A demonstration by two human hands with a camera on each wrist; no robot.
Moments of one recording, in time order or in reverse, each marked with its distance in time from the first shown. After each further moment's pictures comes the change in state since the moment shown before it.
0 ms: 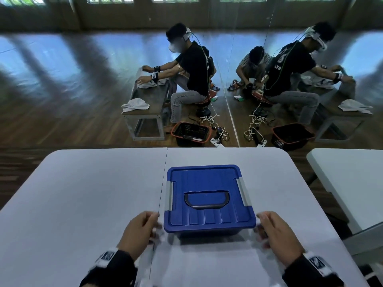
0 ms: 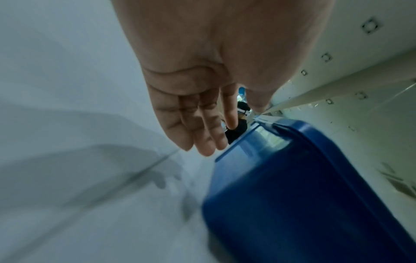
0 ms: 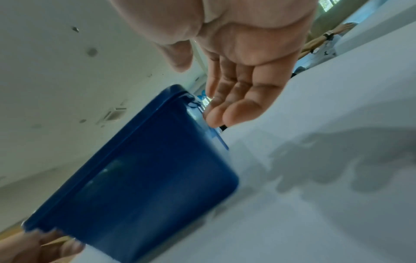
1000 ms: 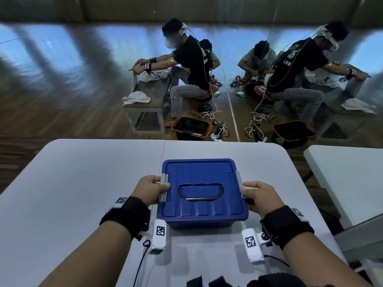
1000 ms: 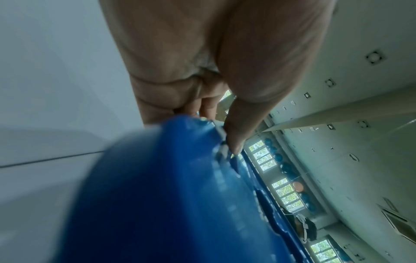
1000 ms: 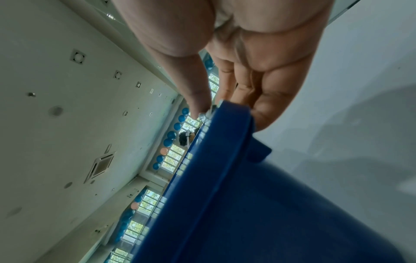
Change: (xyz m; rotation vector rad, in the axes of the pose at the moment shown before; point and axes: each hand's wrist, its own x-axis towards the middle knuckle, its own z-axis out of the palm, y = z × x) left_hand 0.050 0.064 0.028 -0.145 -0.070 -0.066; right_hand 0.053 -0.049 0.001 0.372 -0.041 0.133
